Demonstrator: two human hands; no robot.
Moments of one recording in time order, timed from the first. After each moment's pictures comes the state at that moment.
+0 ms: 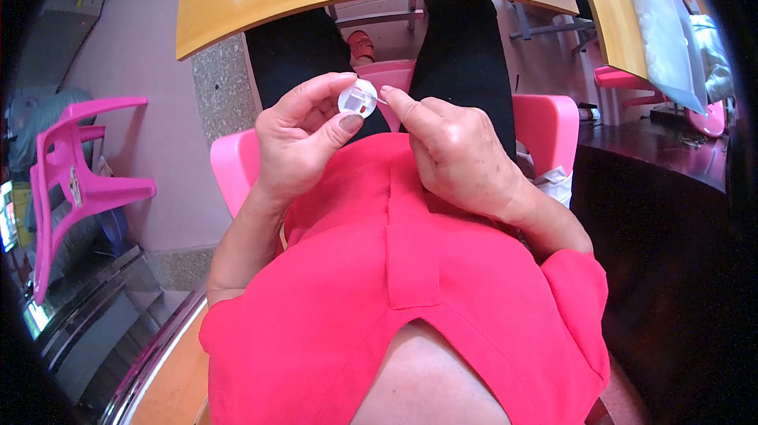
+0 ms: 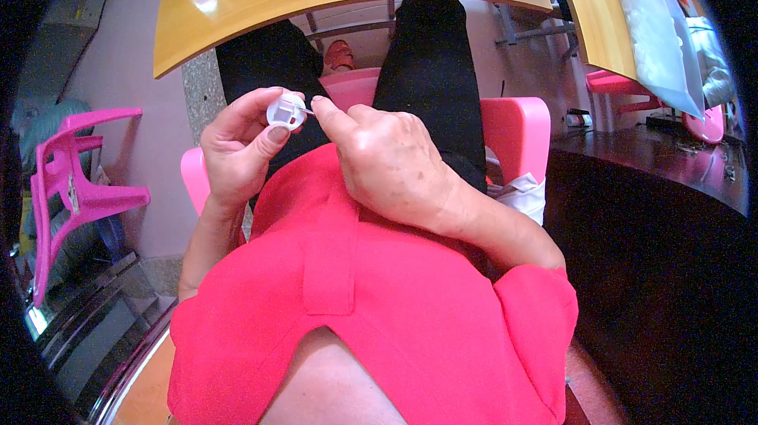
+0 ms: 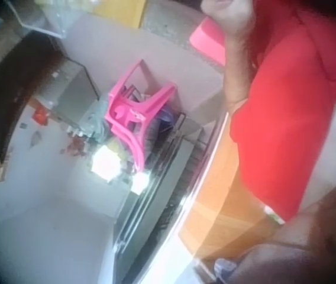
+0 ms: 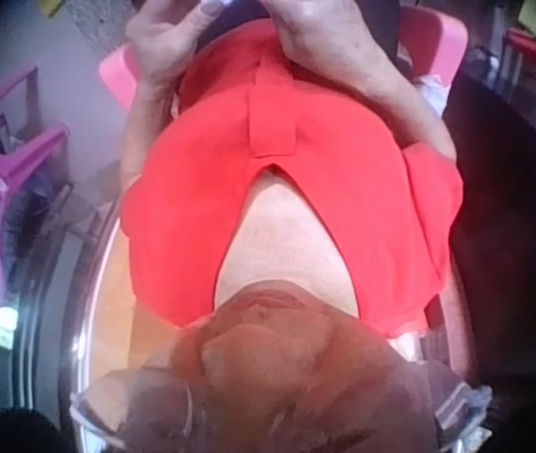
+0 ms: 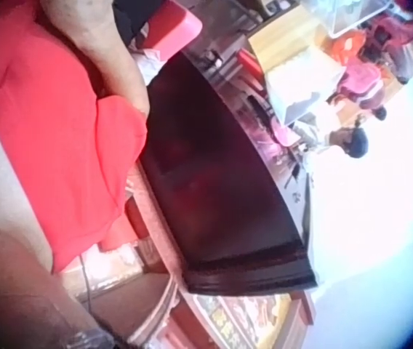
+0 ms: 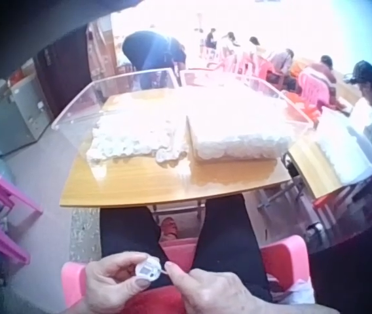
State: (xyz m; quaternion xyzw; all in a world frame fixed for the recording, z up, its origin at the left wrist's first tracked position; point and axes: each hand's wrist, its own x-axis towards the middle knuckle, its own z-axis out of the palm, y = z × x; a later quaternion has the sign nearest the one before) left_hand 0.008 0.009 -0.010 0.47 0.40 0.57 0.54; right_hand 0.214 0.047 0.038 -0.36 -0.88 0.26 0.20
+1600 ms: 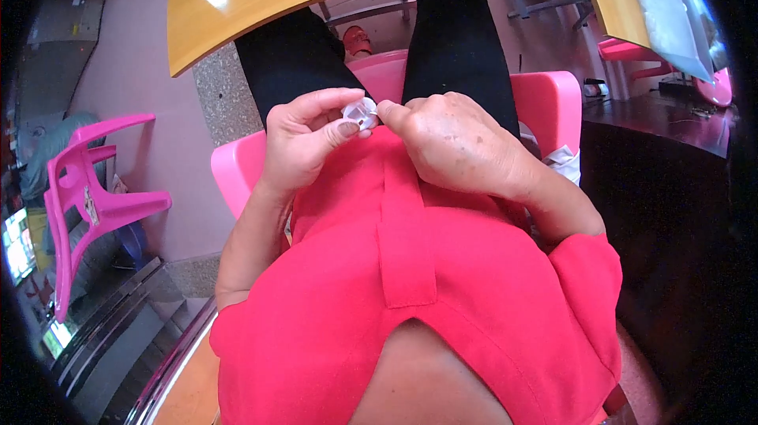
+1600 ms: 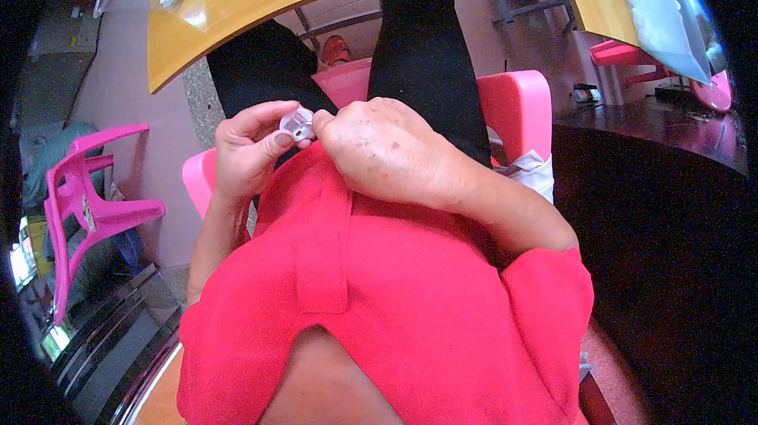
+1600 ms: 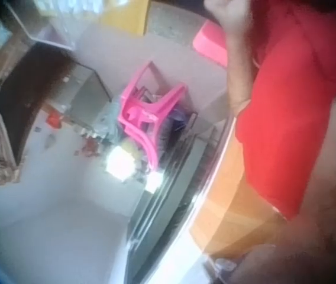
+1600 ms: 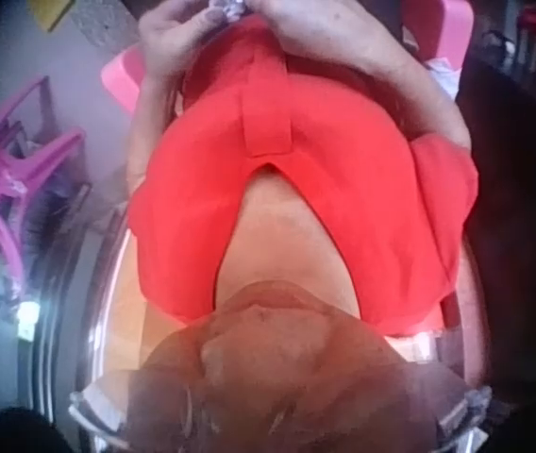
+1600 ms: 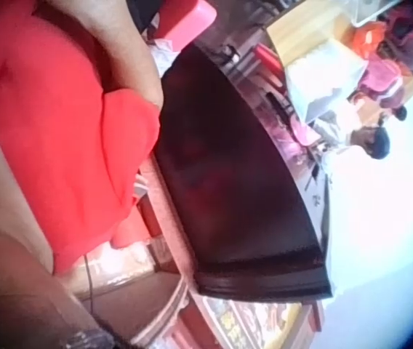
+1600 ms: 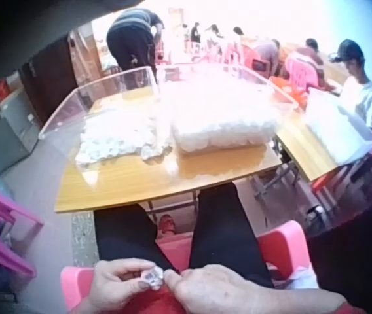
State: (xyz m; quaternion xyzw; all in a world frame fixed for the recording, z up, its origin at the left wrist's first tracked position) left_hand 0.012 0.010 -0.019 0.46 0.42 0.48 0.62; right_hand 0.220 0.058 0.042 -0.31 -0.91 0.29 0.00
